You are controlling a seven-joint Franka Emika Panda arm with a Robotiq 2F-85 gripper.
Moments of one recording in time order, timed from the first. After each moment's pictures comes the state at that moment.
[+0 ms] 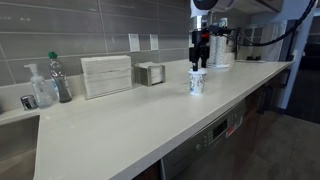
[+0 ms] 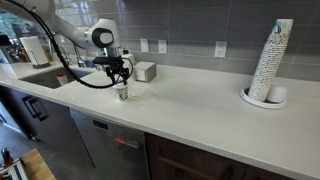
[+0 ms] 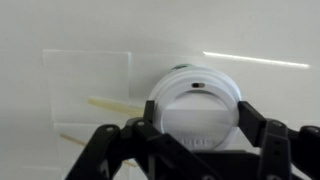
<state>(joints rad) 0.08 0.18 0.09 -1.93 -0.05 2.12 -0.14</state>
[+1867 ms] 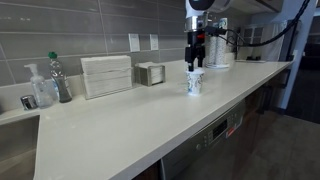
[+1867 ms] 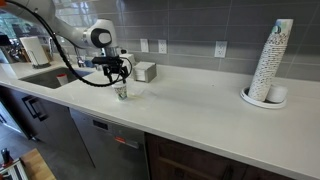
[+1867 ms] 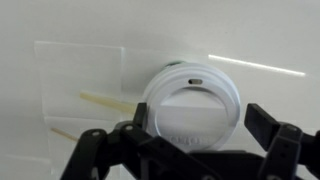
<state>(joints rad) 0.10 0.20 0.11 -1.91 -0.07 2.12 -0.16</state>
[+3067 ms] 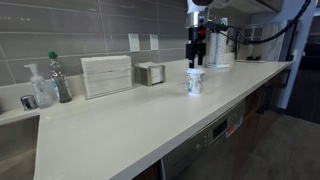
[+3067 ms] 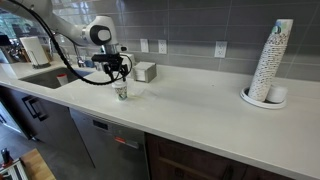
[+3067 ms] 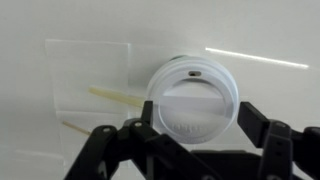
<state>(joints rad) 0.09 0.18 0.11 -1.91 -0.06 2.12 -0.15</state>
